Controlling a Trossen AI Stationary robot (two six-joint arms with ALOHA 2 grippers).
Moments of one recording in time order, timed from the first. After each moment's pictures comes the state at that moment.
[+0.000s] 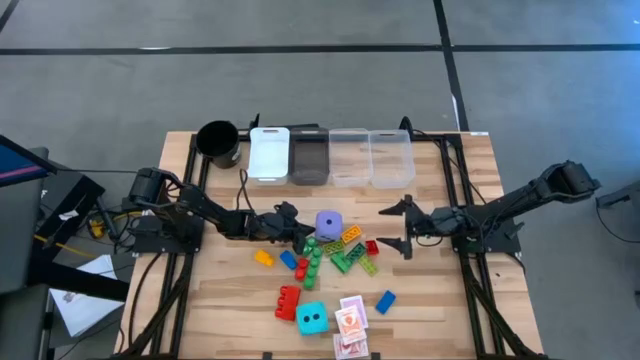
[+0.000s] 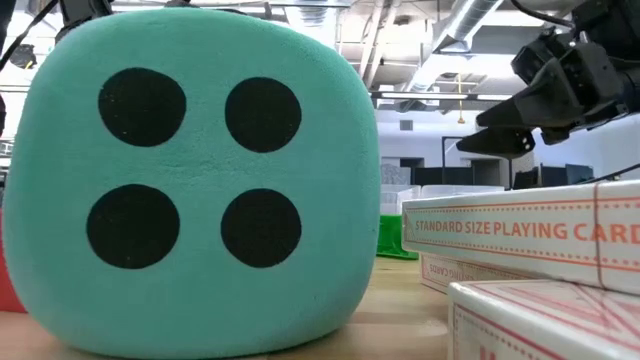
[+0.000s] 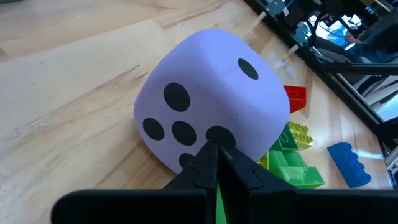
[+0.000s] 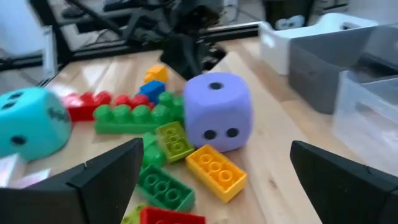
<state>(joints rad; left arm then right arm) -0.12 1.72 0.54 0.72 -0.31 -0.79 0.23 0.97 0.09 0.61 0.30 0.19</state>
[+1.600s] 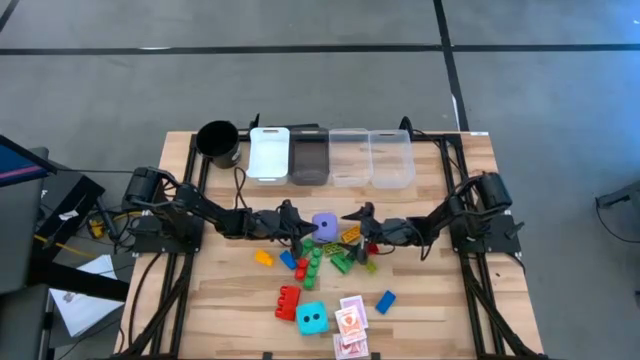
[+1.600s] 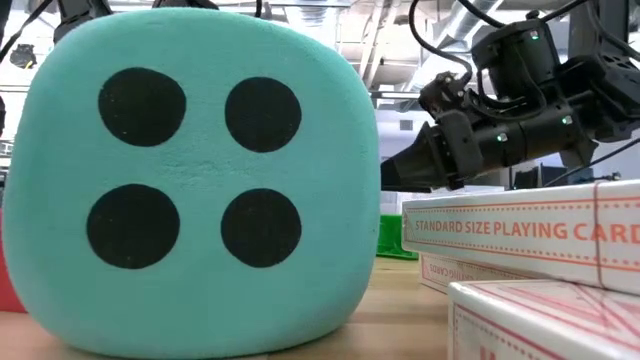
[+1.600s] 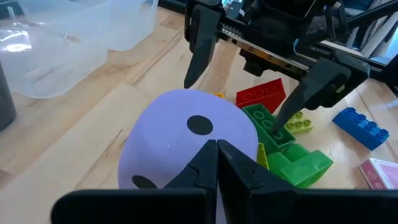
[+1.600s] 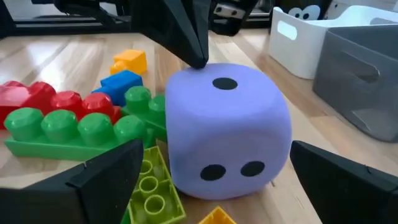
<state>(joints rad) -0.11 1.69 0.54 0.79 -0.30 -0.34 0.17 1.86 0.43 1.13 0.35 0.10</state>
